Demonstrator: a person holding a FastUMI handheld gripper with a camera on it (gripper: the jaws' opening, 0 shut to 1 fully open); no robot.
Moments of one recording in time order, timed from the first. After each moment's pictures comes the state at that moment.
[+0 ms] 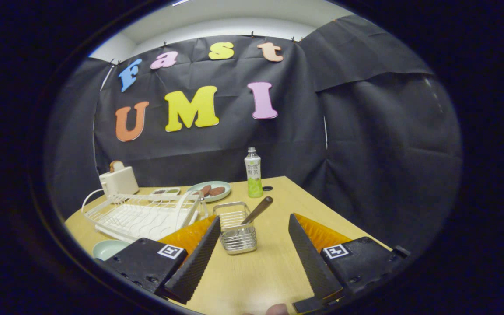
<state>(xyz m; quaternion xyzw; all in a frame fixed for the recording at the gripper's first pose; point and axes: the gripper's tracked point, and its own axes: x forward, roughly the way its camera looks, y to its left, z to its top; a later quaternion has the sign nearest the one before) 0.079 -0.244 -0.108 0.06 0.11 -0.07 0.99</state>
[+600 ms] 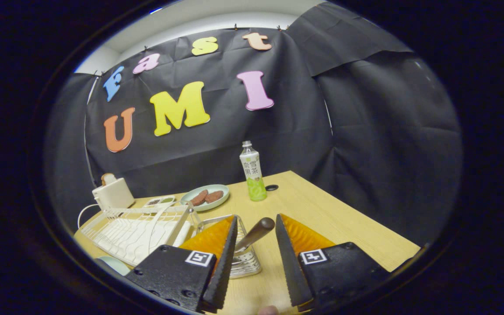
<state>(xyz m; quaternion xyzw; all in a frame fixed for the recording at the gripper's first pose) 0.153 -0.247 -0.122 0.10 0.12 -0.05 0.99</state>
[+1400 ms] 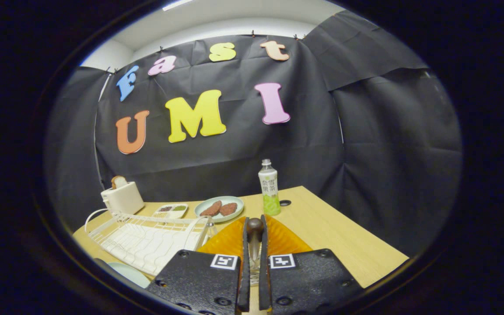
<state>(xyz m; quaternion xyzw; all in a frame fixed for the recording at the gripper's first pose) 0.143 -0.214 -0.055 0.06 0.09 -0.03 0.99</state>
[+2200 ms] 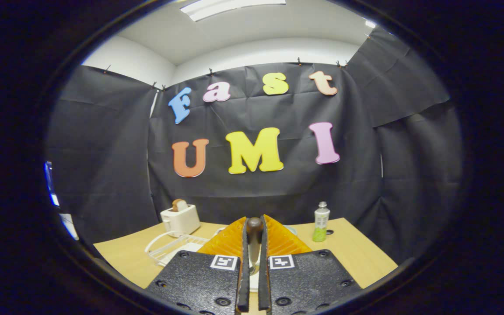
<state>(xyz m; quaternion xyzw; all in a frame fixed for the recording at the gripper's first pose) 0.033 -0.058 0.055 0.03 0.03 0.13 0.99</state>
